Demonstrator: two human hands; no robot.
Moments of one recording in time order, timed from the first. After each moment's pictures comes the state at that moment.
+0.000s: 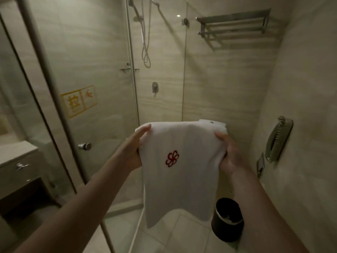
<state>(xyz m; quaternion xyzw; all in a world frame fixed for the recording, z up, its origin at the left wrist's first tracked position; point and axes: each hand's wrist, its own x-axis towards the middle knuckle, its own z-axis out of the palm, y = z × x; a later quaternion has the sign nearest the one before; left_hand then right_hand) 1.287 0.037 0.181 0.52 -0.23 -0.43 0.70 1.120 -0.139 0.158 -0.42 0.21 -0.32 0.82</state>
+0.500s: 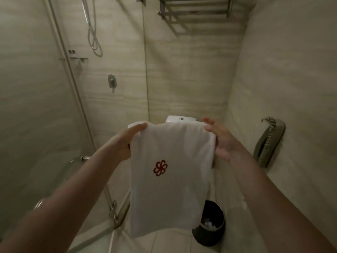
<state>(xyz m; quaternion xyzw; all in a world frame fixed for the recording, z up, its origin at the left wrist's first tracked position) 1.431 -0.199 0.157 0.57 -0.25 -0.47 0.63 1.214 -0.347 0.145 -0.50 0.25 -0.38 0.74</state>
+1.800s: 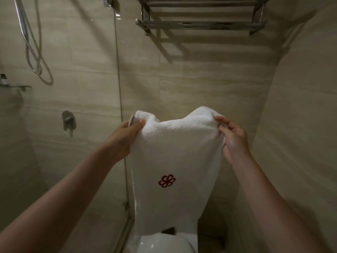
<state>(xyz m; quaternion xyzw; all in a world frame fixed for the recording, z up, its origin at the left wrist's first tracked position) 1.739 -0.781 0.237 0.58 -0.39 -0.30 0.65 1.523 -0.931 0.218 -0.51 0.22 -0.61 0.57</state>
